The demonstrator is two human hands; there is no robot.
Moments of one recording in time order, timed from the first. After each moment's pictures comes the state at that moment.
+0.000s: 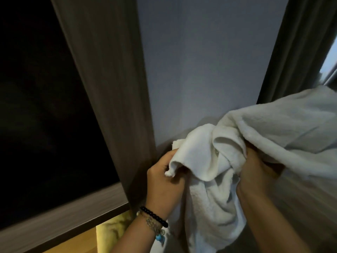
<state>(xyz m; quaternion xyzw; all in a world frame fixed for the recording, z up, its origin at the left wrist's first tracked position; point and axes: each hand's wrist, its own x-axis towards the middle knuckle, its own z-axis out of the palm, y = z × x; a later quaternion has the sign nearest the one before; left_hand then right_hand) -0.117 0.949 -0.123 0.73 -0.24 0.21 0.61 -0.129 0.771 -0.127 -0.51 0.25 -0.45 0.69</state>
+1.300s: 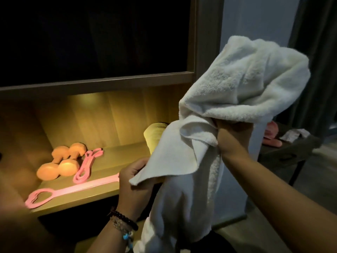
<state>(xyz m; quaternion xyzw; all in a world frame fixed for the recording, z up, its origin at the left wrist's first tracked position) -0.390 1.206 -0.398 0.70 -0.15 0.24 0.65 -0.335 1.003 -0.340 -0.72 -0.01 -0.28 0.64</state>
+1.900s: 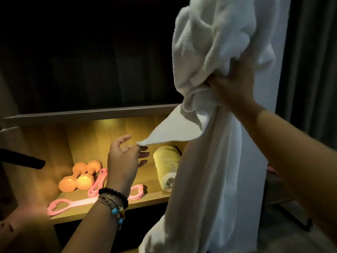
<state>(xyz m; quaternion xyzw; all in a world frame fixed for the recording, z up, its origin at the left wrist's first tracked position) -0.416 1.208 -0.300 0.65 0.01 0.26 0.71 -0.370 0.984 -0.181 -0.68 -0.20 -0.54 0.45</state>
